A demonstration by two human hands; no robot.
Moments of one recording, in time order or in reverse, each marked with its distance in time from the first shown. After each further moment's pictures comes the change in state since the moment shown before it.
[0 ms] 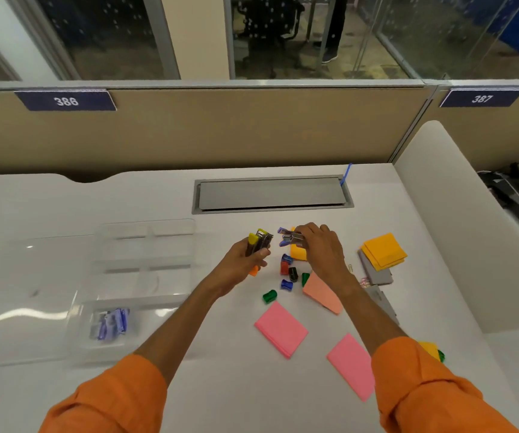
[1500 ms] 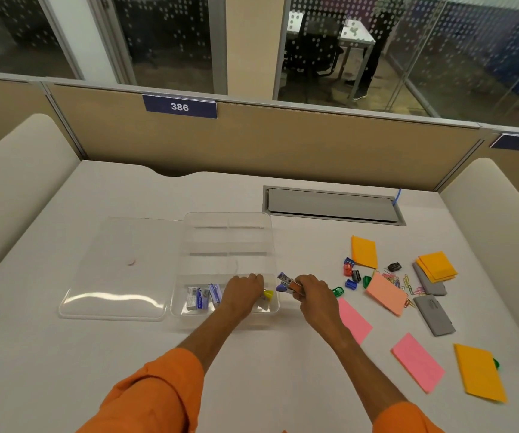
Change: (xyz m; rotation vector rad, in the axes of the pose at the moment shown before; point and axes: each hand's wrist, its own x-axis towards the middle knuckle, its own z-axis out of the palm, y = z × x) left_hand -0.093 -0.137 -0.121 1.402 0.119 0.143; right_hand -0.096 -0.222 0.029 0.065 -0.301 0.152
